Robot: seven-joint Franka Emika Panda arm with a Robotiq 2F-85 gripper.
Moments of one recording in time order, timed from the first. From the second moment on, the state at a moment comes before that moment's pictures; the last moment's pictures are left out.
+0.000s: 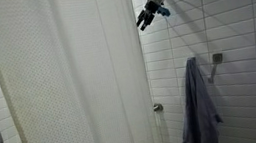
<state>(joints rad) -0.17 0.52 -0.01 -0.84 0.64 1.83 -1.69</state>
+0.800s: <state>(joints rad) -0.15 0.71 0.04 -0.58 0.57 1.76 -1.64</state>
